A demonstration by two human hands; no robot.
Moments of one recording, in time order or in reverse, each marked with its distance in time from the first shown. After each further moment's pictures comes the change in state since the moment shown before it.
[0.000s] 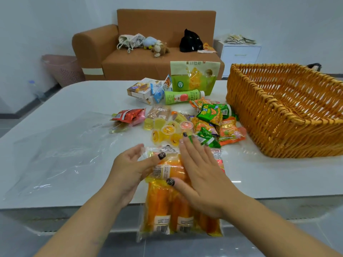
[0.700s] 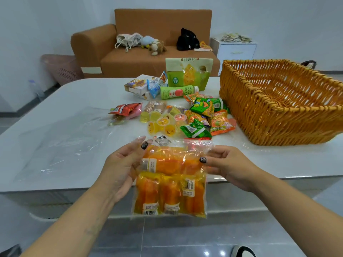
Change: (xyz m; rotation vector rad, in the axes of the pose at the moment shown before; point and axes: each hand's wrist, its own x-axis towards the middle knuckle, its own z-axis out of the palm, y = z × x) left_hand -0.034 -0.006 -0.002 -0.208 -0.049 -0.008; right_hand -0.034 0.060 -0.010 1.429 -0.001 0.338
